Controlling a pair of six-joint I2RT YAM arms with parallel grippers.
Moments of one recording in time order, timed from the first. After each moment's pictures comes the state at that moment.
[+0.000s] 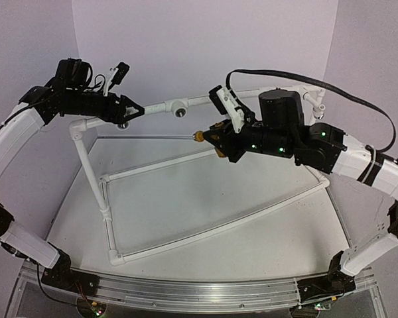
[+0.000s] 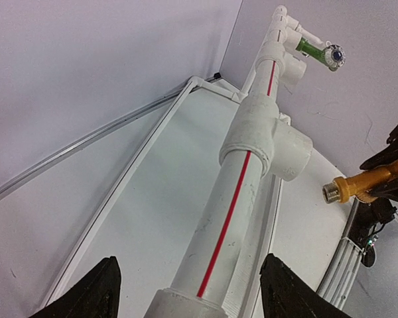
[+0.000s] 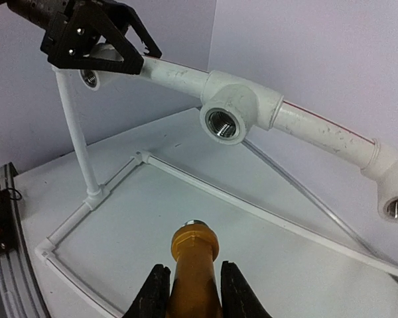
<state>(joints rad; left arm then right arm) -0.45 1.40 1.67 -0.76 0.48 0.00 1.01 1.44 1.47 -0.34 0.13 -0.08</state>
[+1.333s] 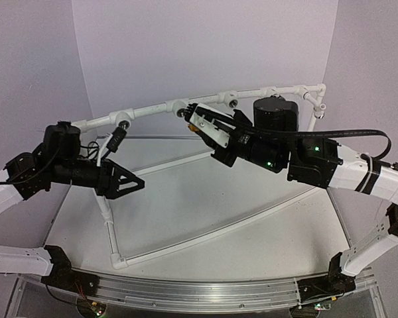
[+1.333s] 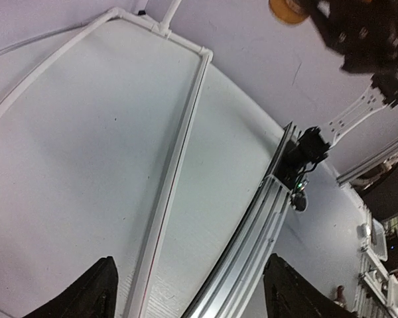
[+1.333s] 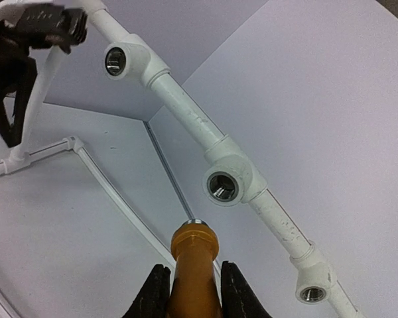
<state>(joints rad) -0.74 0.90 0.98 -0.56 0.47 -0.29 1.15 1.45 1.43 -0.15 0.38 -0.69</state>
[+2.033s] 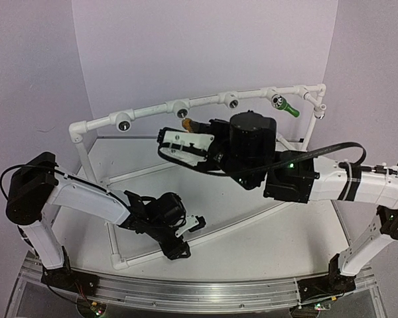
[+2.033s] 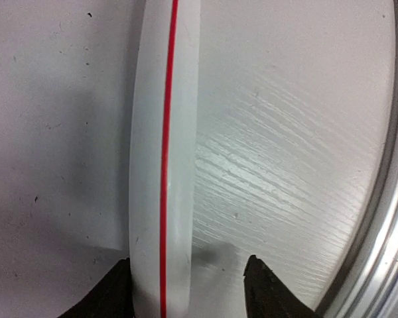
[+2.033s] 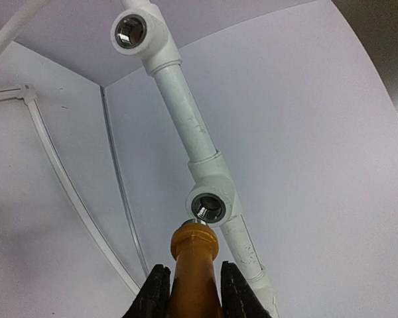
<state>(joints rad) -1.13 1.74 0.92 -0.26 0.18 -0.08 1.25 1.56 1.44 0.03 0.64 -1.09</state>
